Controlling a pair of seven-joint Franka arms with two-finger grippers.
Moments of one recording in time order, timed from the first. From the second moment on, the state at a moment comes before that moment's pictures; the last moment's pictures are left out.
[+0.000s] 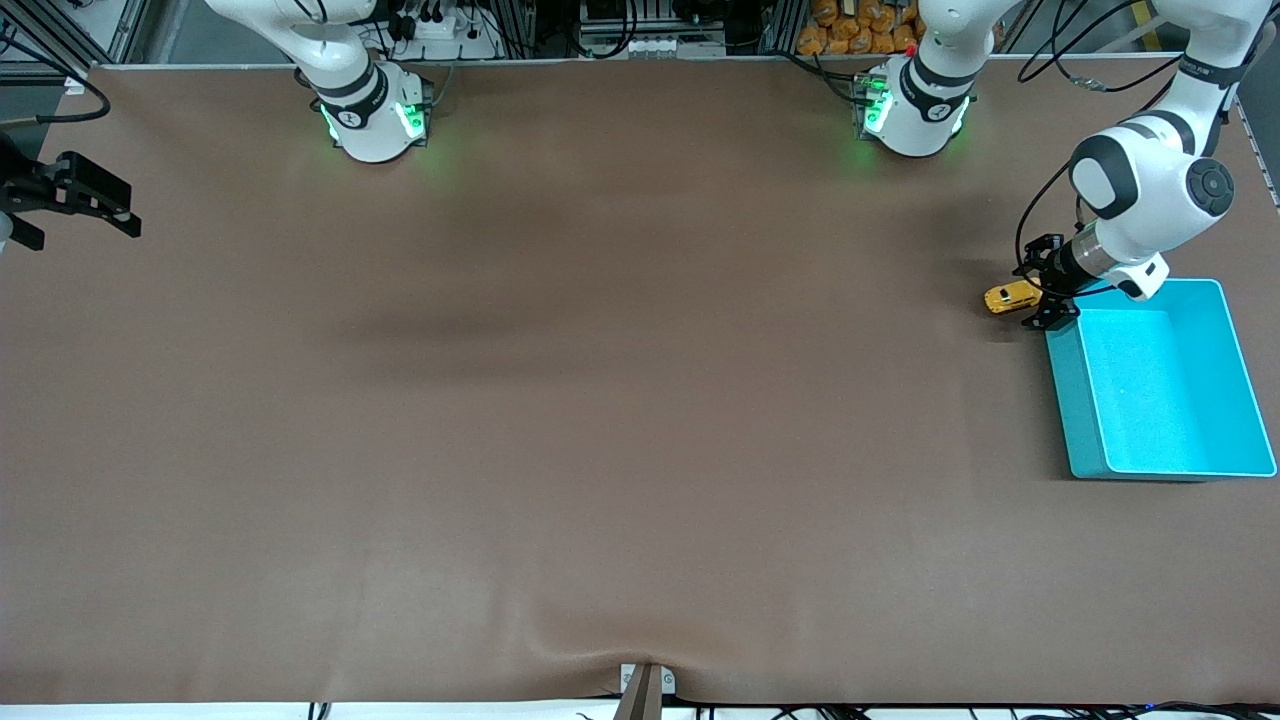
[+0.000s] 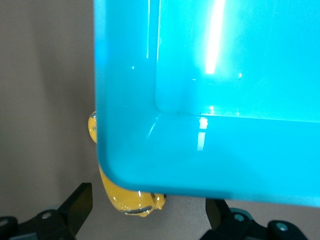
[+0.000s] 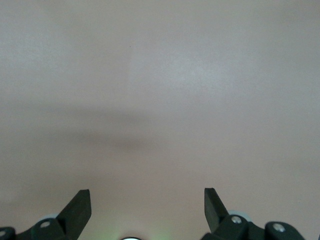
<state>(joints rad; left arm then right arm) 0.62 0.13 -0.29 -2.63 -0.11 2.69 -1.17 -0.03 -0.04 0.00 -1.52 -0.02 1.45 -0.18</state>
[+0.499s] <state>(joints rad) 0.62 0.16 -0.29 -2.63 -0.11 2.69 -1.16 -0.03 -0.04 0.00 -1.52 -0.02 1.45 -0.18</state>
